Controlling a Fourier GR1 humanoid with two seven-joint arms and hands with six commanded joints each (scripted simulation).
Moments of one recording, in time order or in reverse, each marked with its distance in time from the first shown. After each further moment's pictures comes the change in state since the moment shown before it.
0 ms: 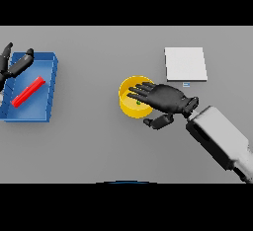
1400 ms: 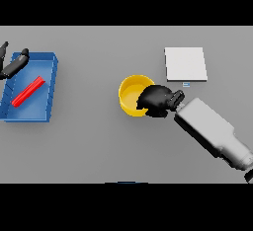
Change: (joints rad) left arm 0.032 0.039 0.022 -0.039 0.025 -0.010 -0.033; right arm -0.159 0.053 0.126 0.205 0.074 0.119 -0.014
